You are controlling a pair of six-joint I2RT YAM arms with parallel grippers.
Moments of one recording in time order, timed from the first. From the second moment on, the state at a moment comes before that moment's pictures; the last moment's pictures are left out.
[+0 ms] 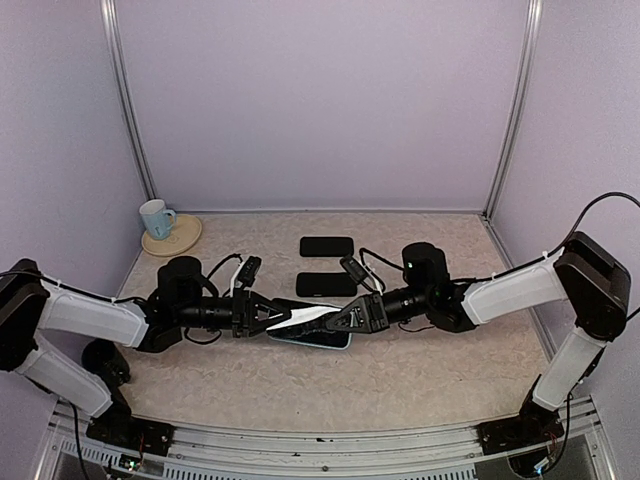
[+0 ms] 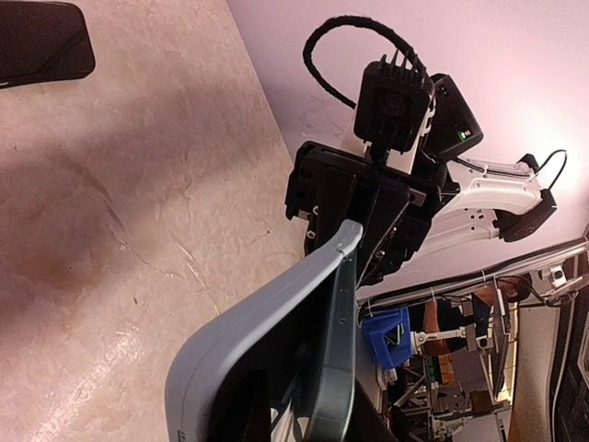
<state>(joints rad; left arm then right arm) -0.71 1.41 0.47 0.71 0.69 -1.02 0.79 1.68 0.76 0.60 -0.93 0.67</state>
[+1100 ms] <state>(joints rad) -0.60 1.25 0.46 0.50 0.59 -0.90 0.79 1.65 0.73 0.48 -0.96 0.46</state>
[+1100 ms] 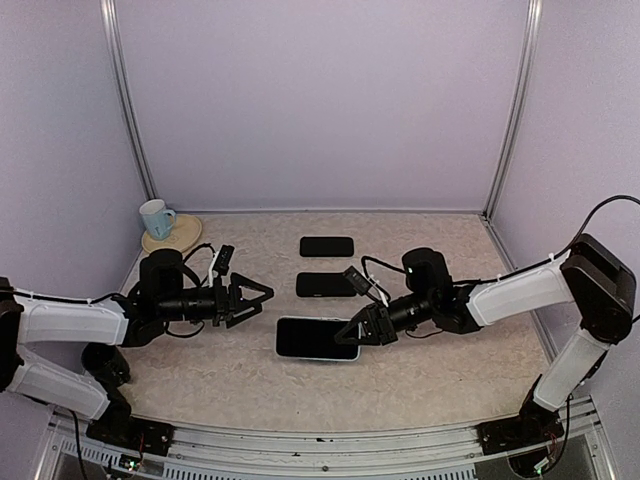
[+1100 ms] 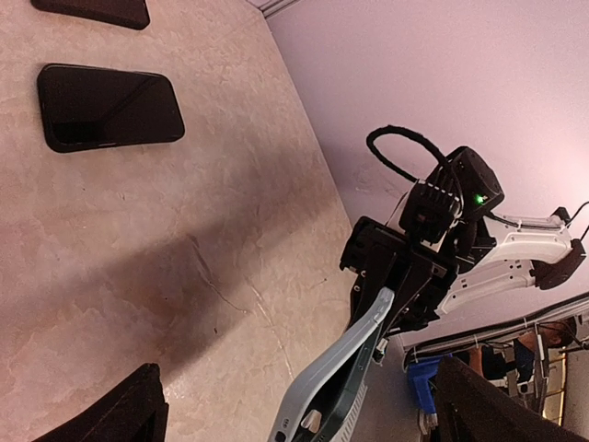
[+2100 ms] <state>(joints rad) -0.81 1.30 0.50 0.58 0.66 -0.74 0.79 1.52 0.70 0.31 -1.01 0.12</state>
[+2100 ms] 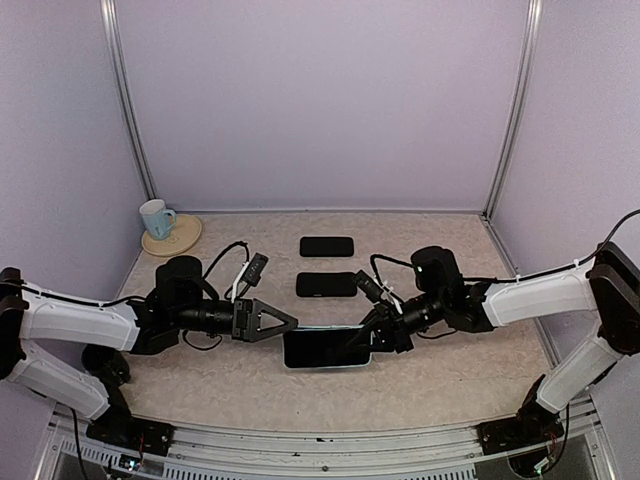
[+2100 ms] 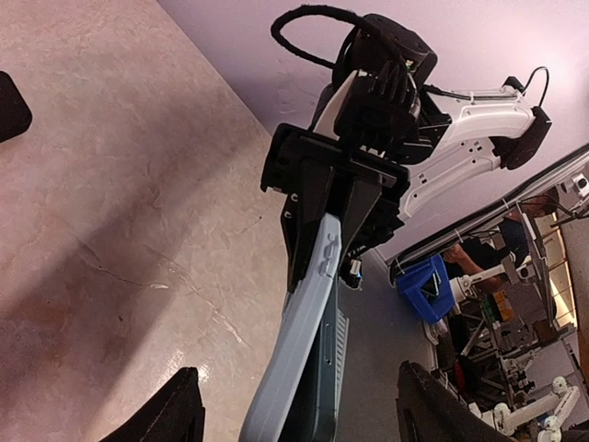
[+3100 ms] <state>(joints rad) -0.83 1.34 0.52 0.59 0.71 -0.72 0.78 1.52 0.70 0.30 -1.02 0.10</state>
